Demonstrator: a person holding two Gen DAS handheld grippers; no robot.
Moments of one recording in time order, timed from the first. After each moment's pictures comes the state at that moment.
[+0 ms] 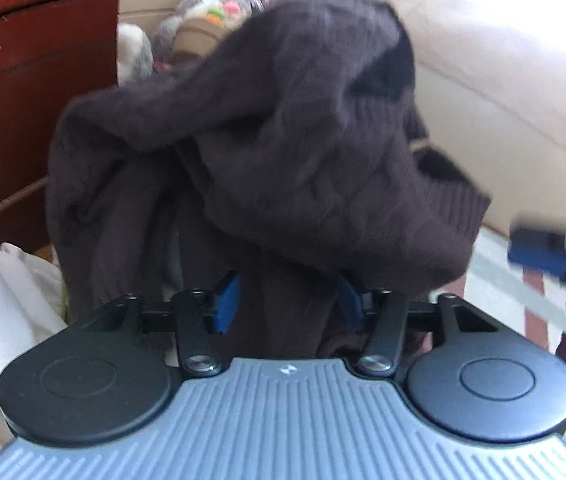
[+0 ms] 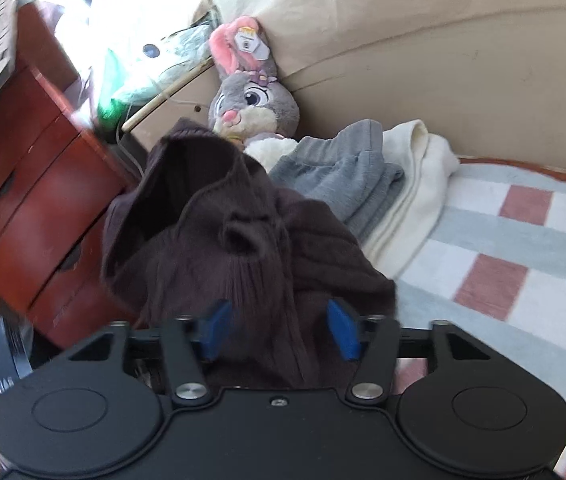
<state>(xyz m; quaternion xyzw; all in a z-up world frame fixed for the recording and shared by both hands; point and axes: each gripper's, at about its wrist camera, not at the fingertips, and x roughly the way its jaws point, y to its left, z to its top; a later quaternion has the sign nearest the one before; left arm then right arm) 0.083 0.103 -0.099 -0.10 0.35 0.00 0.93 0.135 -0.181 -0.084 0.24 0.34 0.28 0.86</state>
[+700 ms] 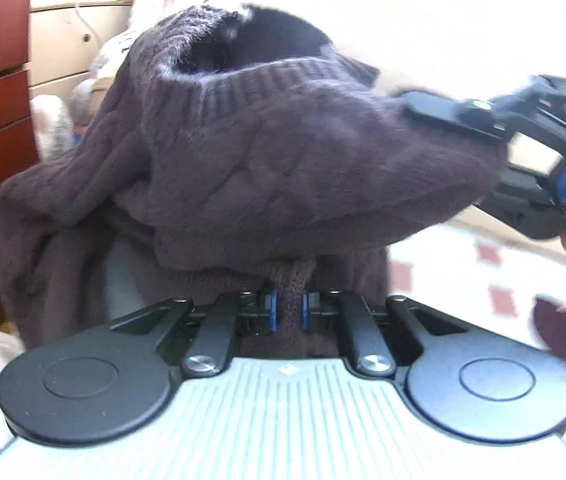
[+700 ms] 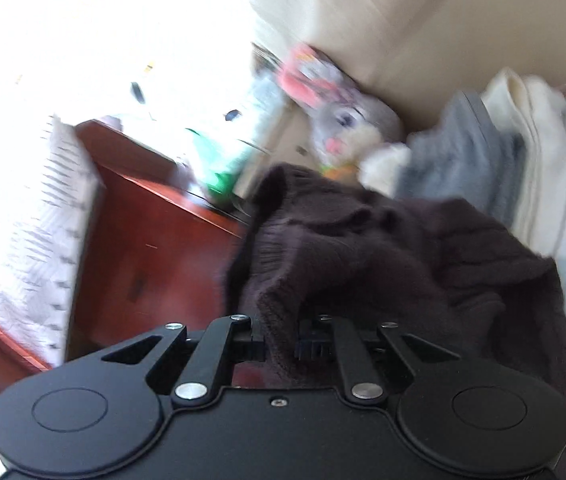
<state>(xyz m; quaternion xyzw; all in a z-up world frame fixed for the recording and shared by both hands) 0.092 0.052 -0.081 -0.04 0.28 -0.11 0.95 0.132 -0.190 -0.075 0.43 0.26 0.41 0.76</state>
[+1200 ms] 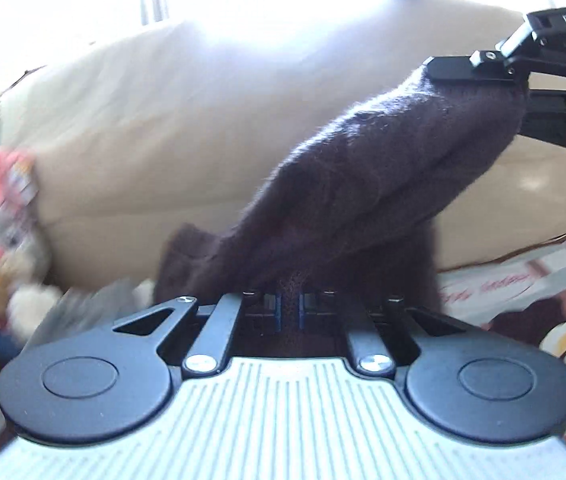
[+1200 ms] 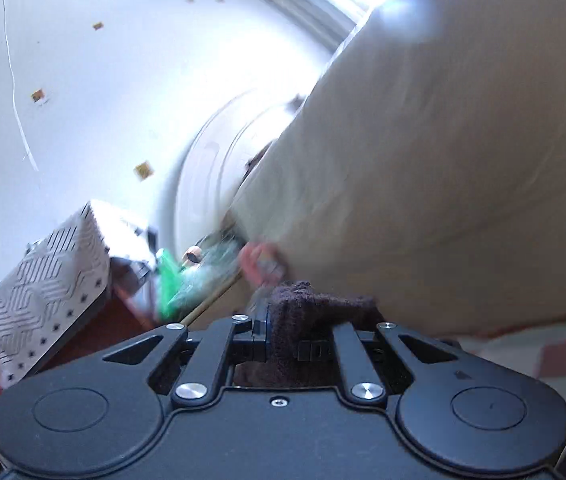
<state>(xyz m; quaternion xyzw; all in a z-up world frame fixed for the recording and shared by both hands) 0.086 -0.160 0.013 0.12 0.17 -0.25 0.95 -0.008 -0.400 0.067 0.33 0.10 0.22 0.91</state>
